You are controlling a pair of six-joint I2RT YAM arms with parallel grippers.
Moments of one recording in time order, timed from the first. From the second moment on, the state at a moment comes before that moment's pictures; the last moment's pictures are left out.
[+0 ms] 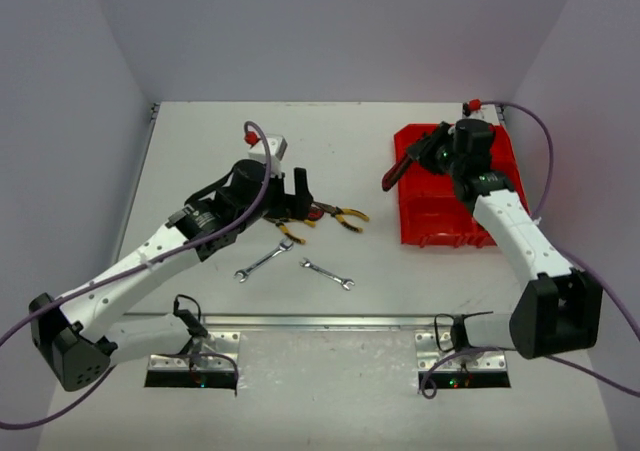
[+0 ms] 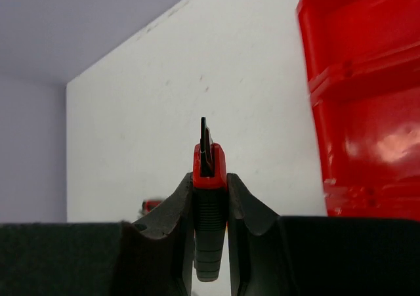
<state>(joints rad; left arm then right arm) -0.71 1.09 1.04 -0.47 -0.24 -0.41 0.14 1.34 1.01 -0.11 -0.08 0.69</state>
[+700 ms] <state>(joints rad) -0.71 0.91 0.77 -0.49 -0.19 -0.33 0.00 2.10 1.68 -0.16 0.41 0.57</state>
